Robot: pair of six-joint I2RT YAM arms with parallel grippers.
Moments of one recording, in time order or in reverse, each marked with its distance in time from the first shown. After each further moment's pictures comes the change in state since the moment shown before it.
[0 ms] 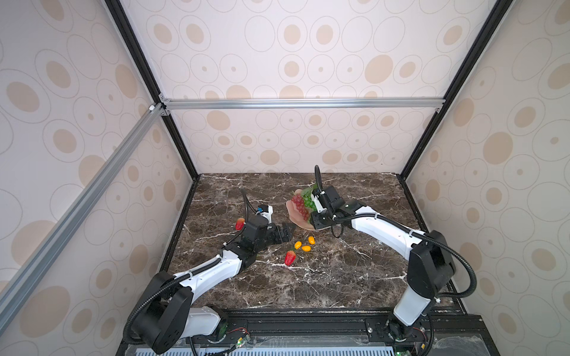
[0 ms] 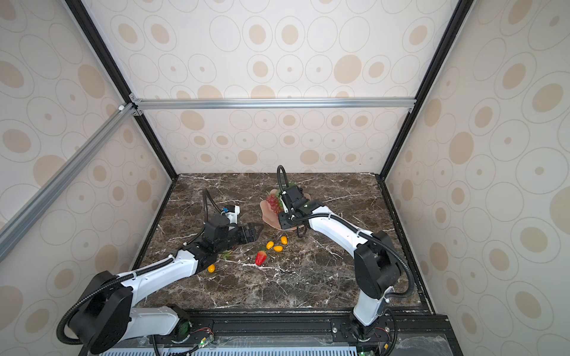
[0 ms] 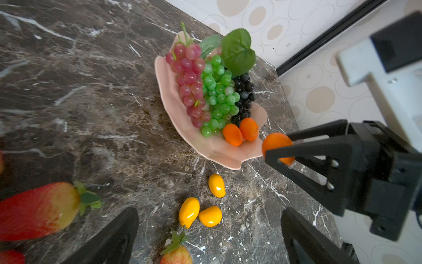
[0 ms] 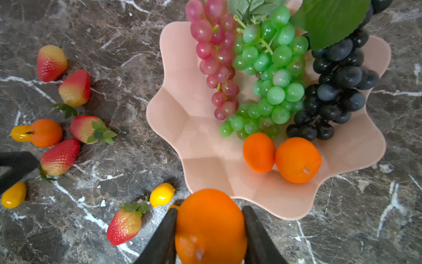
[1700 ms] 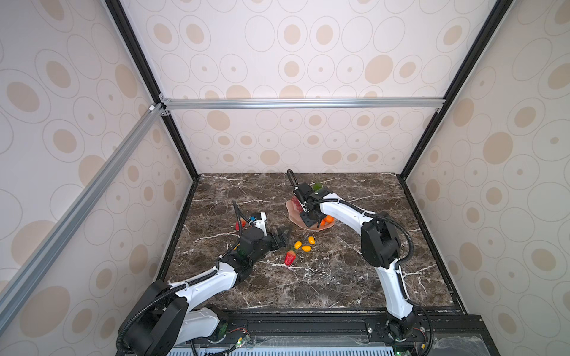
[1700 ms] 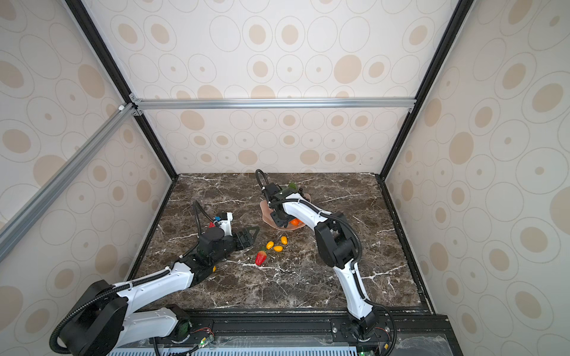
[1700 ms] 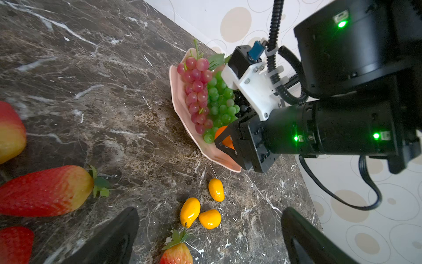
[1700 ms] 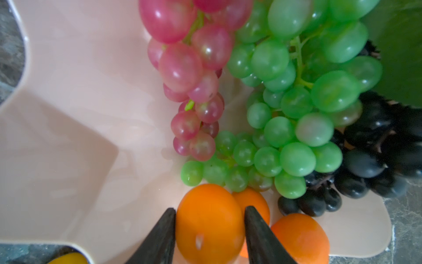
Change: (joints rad) left arm 0.003 -0.104 -0.175 0.171 -0.086 -0.093; right arm 0.023 0.464 0.489 -0.325 0.217 -0.191
